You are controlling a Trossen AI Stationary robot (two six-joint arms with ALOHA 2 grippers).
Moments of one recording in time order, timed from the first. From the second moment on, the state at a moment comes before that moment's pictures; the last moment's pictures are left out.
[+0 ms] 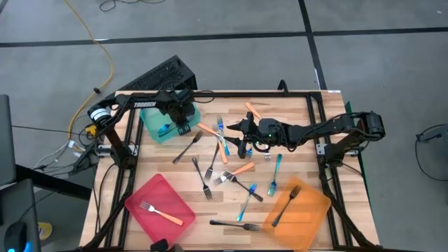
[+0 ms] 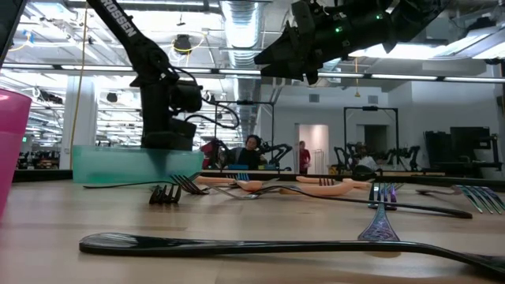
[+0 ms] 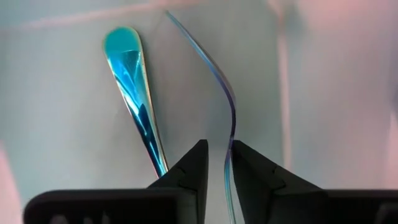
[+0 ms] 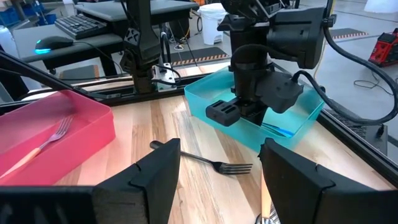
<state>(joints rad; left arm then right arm) 0.72 1.72 0.99 -0.66 -0.02 0.29 -0.07 1.49 0.82 0.47 0.16 0.10</state>
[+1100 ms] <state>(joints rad) 0.72 1.72 1.25 -0.92 -0.09 0.27 -0.12 1.49 0.82 0.21 0.24 0.34</state>
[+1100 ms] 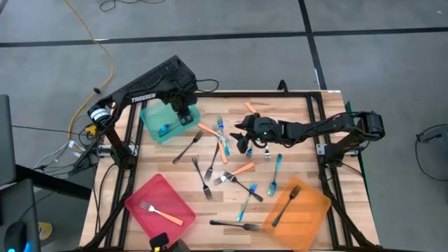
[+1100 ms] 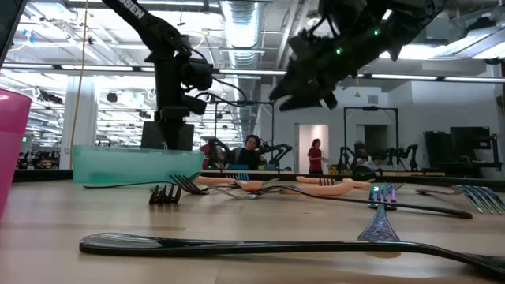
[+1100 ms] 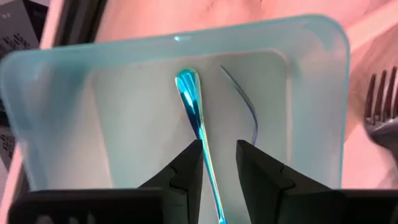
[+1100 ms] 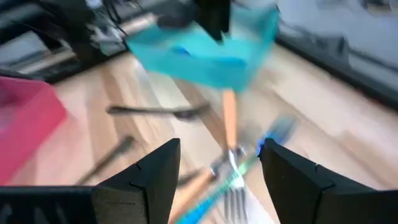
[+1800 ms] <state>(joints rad) 0.55 1.71 1.31 -0.90 0.05 0.19 -0.17 1.49 0.82 0.04 0.24 0.36</state>
